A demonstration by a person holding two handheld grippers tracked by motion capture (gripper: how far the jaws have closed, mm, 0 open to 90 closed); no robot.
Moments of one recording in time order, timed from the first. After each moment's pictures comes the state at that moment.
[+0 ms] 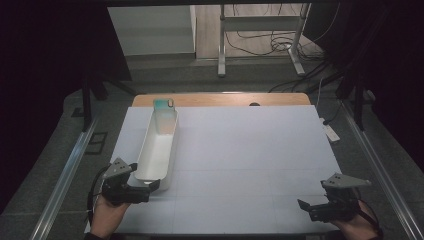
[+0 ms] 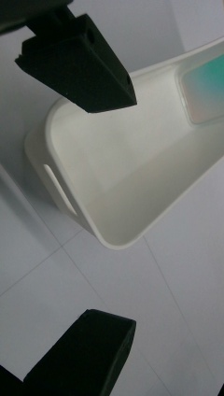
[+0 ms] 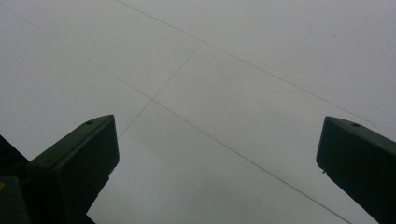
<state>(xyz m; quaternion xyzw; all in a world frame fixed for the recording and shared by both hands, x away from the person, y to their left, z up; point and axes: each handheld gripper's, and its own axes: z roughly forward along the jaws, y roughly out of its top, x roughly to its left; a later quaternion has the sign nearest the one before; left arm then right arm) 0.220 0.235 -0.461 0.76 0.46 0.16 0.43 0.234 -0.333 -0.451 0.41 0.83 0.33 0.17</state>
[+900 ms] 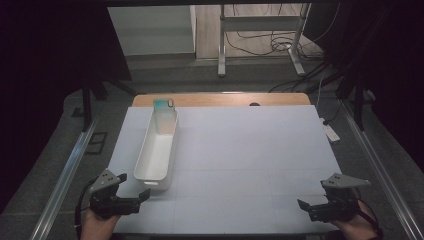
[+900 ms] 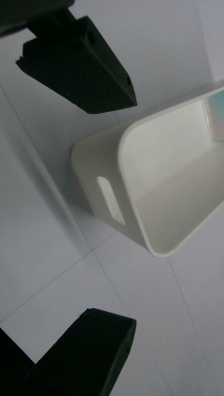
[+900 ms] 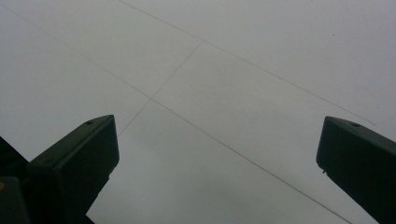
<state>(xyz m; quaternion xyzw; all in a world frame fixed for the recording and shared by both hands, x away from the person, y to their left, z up) 0.190 0.251 -0.467 0.75 0.49 0.16 0.42 0.235 -0.332 -0.451 0.41 0.83 0.33 0.17</state>
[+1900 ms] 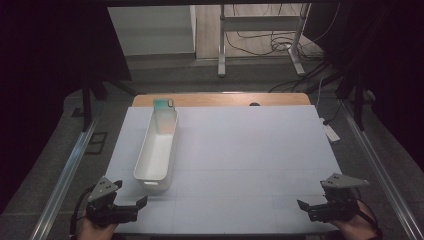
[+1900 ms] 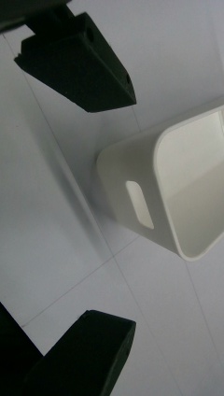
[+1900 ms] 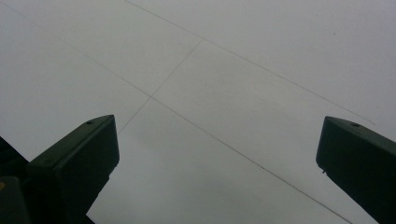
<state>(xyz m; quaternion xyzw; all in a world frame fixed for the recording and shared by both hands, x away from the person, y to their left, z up) 0.174 0.250 -0.470 0.75 0.50 0.18 0.39 0.235 -0.331 -0.451 0.41 0.84 0.32 0.17</state>
